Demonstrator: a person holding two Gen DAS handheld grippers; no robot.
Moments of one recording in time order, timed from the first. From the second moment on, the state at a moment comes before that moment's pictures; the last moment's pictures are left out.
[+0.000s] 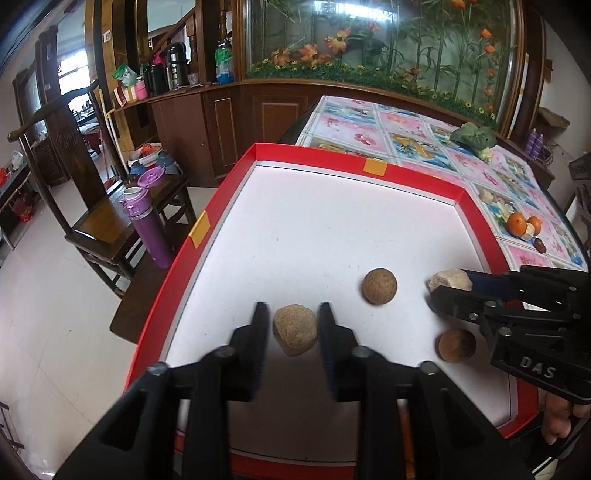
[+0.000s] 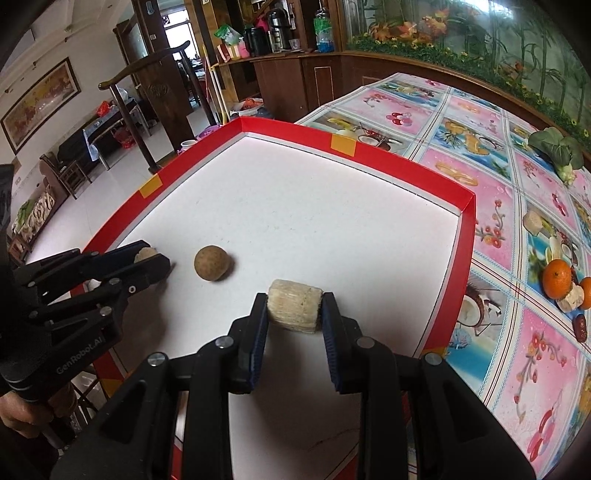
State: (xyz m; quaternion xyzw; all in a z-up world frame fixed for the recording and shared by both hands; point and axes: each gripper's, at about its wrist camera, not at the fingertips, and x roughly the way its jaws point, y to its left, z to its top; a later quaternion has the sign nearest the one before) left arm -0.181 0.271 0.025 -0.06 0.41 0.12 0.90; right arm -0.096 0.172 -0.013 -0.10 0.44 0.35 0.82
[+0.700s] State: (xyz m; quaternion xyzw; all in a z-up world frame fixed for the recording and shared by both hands) left arm -0.183 0.196 0.079 -0.01 0.34 0.04 0.94; right arm -0.078 0.059 0.017 -0.01 0.38 0.31 0.87
